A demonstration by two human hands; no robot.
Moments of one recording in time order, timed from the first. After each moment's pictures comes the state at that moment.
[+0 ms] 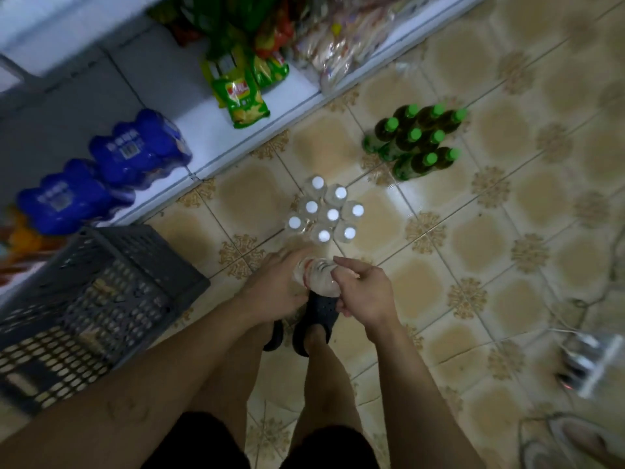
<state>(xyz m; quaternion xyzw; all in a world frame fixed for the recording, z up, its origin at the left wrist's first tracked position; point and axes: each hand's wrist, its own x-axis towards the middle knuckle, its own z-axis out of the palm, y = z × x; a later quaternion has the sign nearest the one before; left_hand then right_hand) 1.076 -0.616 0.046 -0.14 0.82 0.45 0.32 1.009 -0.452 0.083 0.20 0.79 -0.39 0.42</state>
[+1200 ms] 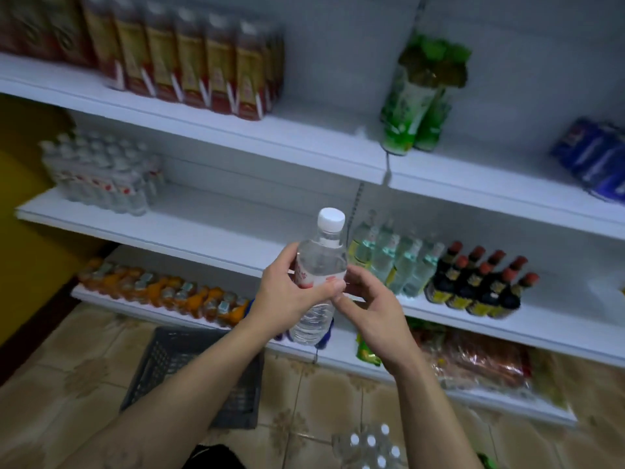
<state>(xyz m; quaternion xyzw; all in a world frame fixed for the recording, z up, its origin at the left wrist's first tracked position) 1.241 -0.724 0.533 -0.37 0.65 0.53 -0.41 1.096 -0.642 0.542 -0.48 0.61 -0.49 0.39</state>
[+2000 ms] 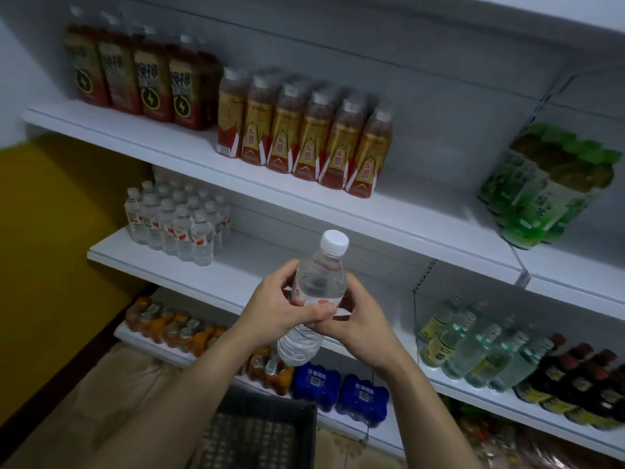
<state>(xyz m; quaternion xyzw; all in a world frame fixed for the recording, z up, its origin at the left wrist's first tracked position) 1.436 -0.924 0.560 -0.36 0.68 0.51 -0.38 1.275 -0.864 0.573 -0.61 0.58 -0.40 0.37</state>
